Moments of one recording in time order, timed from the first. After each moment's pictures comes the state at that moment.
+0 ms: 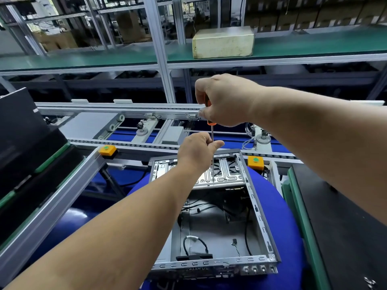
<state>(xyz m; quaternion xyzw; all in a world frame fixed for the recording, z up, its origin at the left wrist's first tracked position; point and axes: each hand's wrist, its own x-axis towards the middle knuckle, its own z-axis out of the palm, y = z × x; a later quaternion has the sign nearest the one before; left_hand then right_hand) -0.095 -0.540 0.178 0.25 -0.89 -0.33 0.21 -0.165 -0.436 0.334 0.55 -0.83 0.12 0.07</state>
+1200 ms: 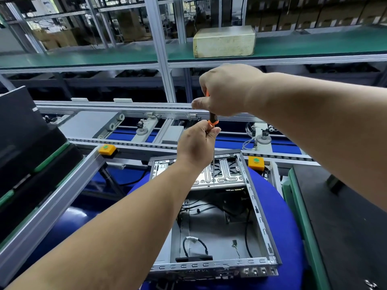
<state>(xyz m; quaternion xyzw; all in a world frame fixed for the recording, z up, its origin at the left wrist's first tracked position) -0.097 -0.541 0.193 0.20 -0.88 -0.30 0.30 -0.177 -0.448 0.347 0.51 -0.85 0.01 0.13</state>
